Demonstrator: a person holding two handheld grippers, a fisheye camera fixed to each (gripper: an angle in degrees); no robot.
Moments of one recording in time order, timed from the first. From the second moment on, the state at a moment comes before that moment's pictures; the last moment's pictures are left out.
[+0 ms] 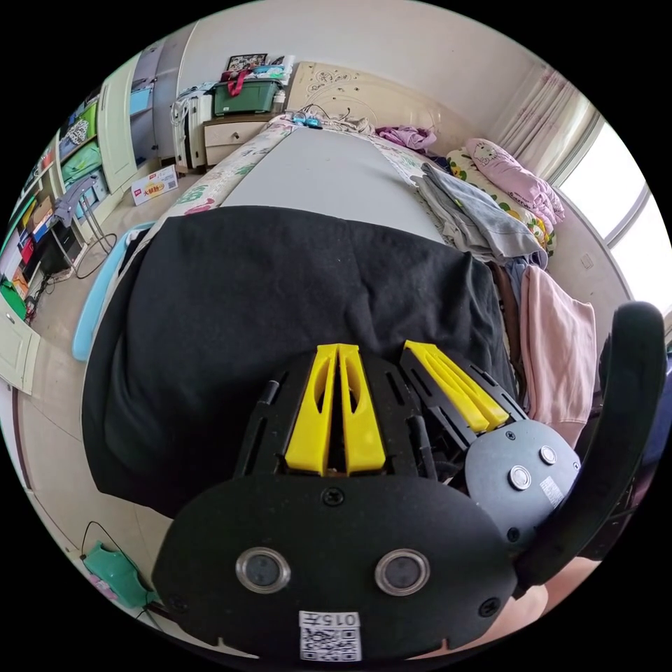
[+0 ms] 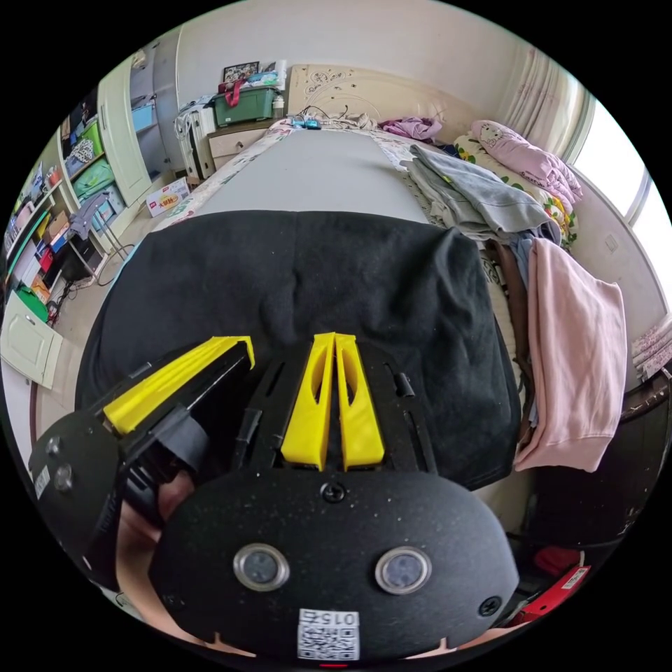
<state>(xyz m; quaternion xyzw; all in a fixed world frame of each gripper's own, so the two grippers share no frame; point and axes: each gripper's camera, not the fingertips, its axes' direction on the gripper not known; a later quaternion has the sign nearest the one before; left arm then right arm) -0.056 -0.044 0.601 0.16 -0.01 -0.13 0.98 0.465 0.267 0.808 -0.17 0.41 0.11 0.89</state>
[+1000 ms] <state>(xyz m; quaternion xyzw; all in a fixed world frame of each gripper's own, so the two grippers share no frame) -0.045 -0.034 0.603 0.16 -0.03 -0.12 0.98 0.469 0.287 0.810 -0.17 0.40 0.11 0.89</state>
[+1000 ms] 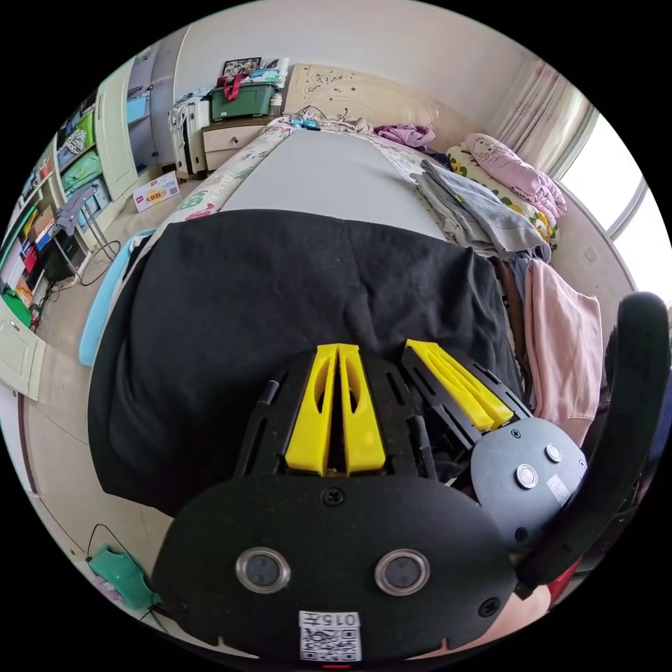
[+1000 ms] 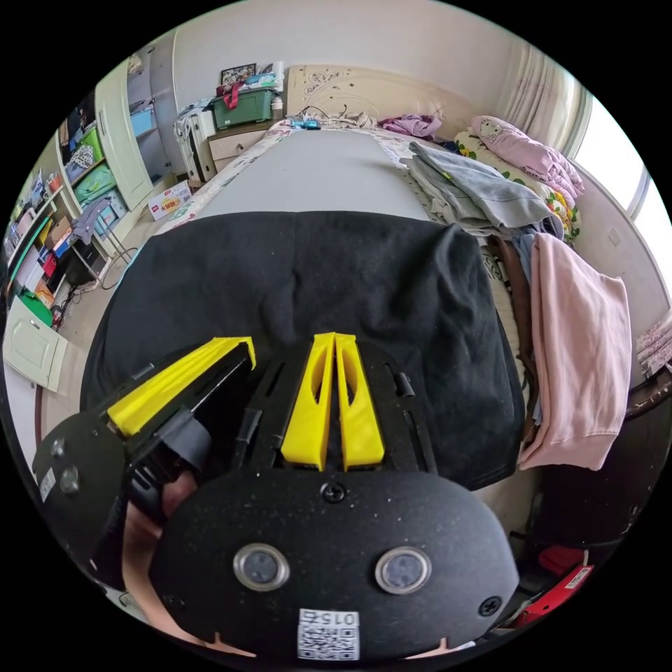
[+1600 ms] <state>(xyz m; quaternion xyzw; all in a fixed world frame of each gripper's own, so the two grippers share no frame) -0.064 -0.022 0.601 0.17 0.03 -0.12 0.98 0.462 0.296 0.830 -0.17 0.43 0.10 0.88</state>
